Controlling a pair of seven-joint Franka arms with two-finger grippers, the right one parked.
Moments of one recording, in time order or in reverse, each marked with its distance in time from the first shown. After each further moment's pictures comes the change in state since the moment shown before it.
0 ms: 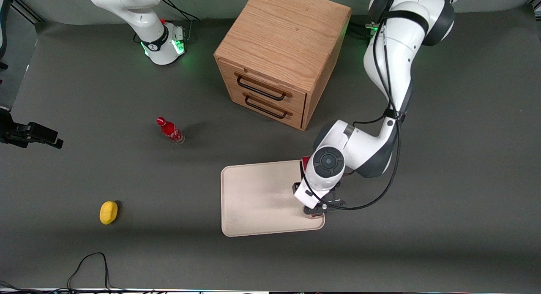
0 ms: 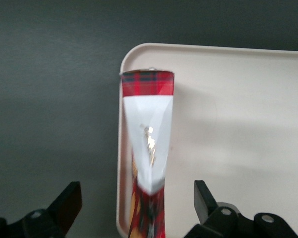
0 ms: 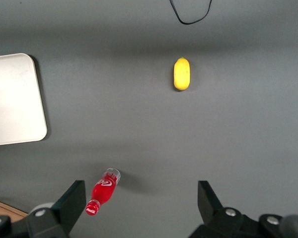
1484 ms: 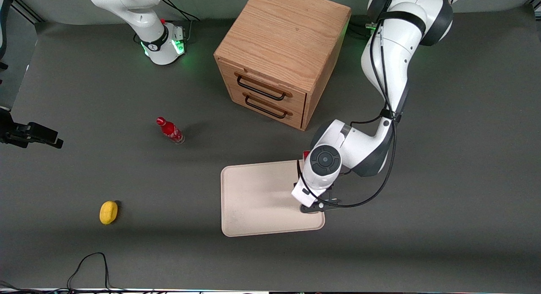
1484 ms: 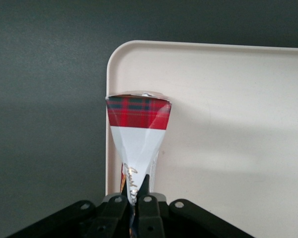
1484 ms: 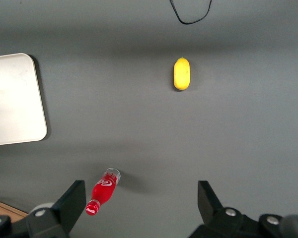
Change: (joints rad) arm -0.011 0.037 0.004 -0.030 -0.004 0.109 0.000
